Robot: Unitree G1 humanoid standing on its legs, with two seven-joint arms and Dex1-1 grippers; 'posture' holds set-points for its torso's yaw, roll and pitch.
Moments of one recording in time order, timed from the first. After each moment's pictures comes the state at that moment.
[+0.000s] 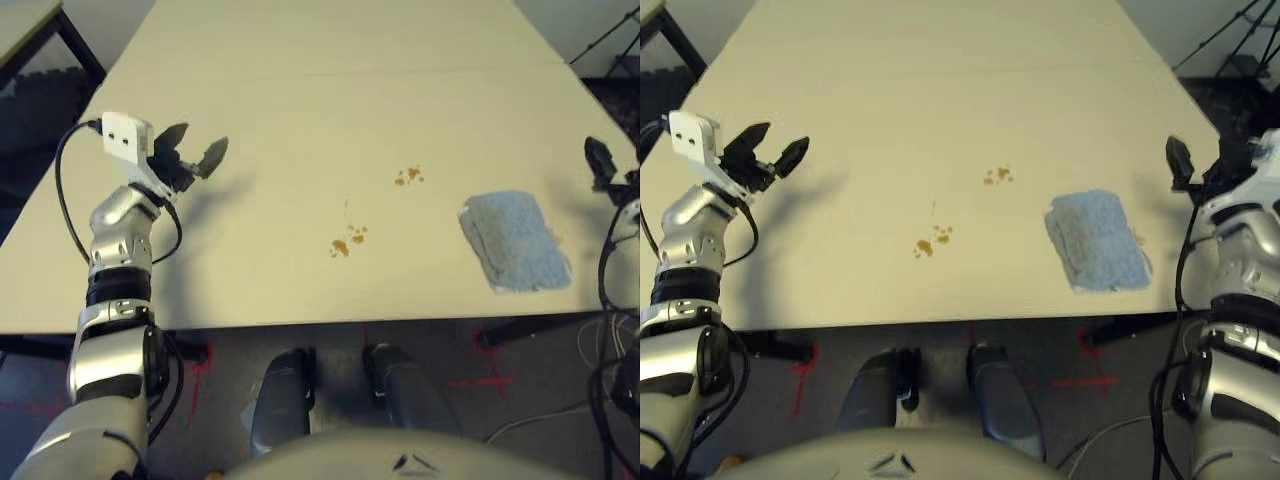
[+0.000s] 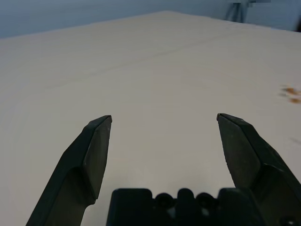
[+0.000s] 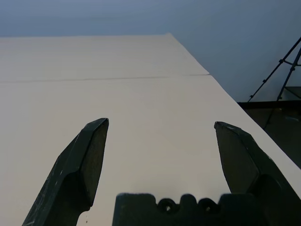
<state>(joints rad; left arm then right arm) -0.46 0.64 0.27 0.40 -0.48 0.10 -1.01 -0.55 -0.67 -0.49 0.78 0.42 -0.09 0.58</state>
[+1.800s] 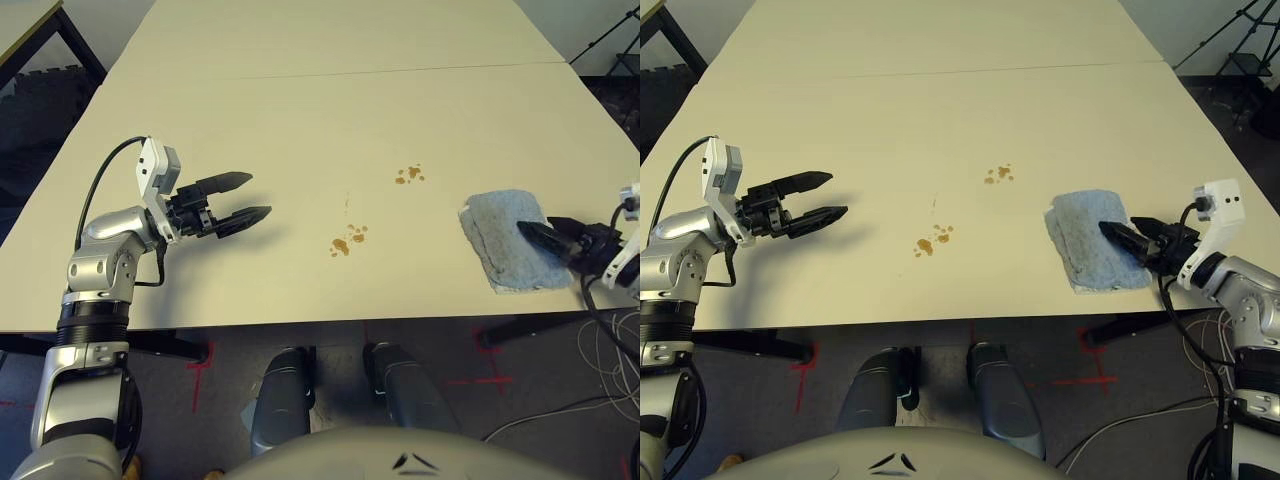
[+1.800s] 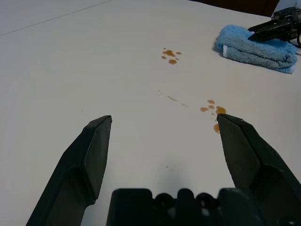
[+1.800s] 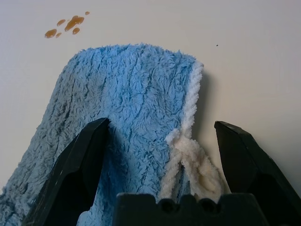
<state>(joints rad) -0.41 0.68 0.14 0.25 -0.50 0.25 -1.22 -0.17 -0.72 -0.37 0.31 0.51 0.51 0.88</state>
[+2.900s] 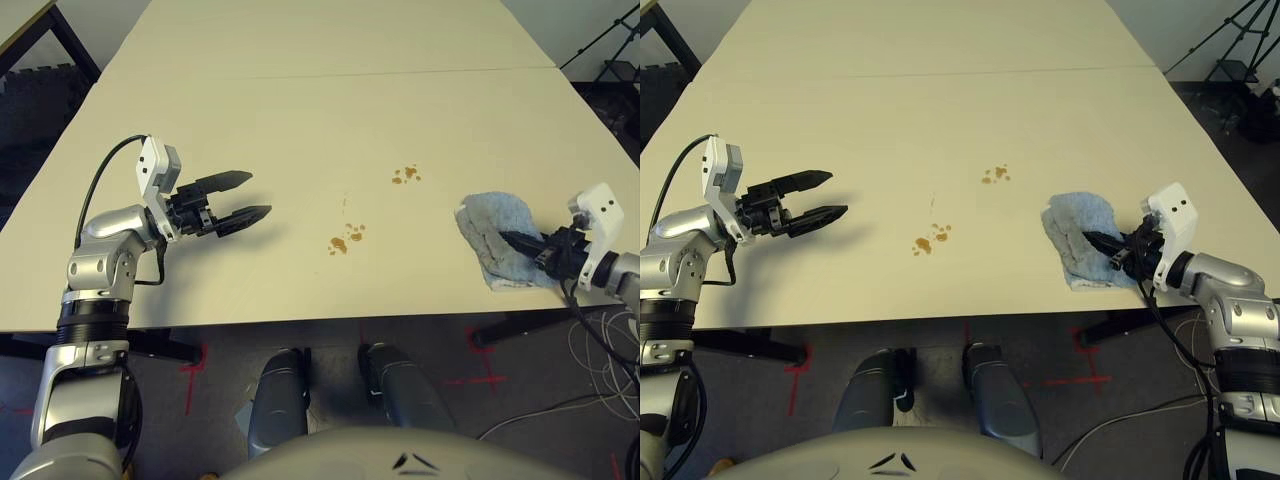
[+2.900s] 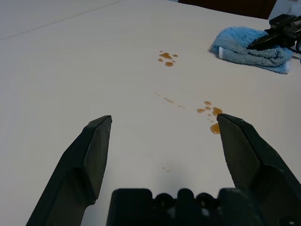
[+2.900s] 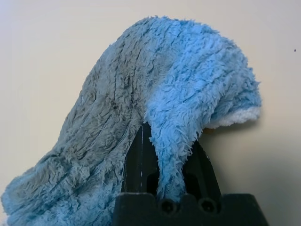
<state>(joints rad) -0.41 0.68 0.14 0.25 -0.49 0.24 -1.22 -0.20 -0.71 -0.23 0.27 0.41 0.44 0.92</state>
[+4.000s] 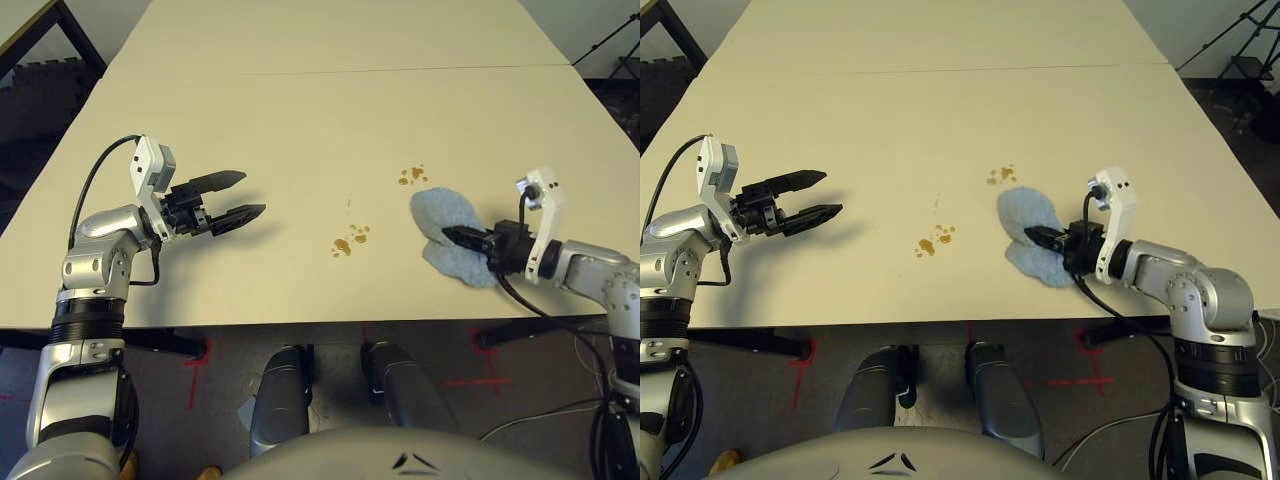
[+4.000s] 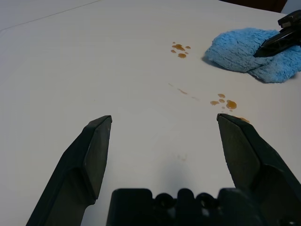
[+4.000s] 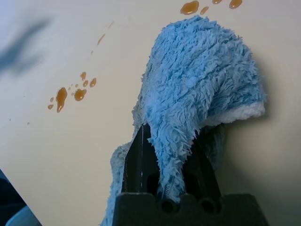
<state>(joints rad) -0.42 0.69 0.15 0.29 -0.48 0.23 -1.23 -0.22 -0.51 -0.24 -0.22 0.68 1.09 0.59</state>
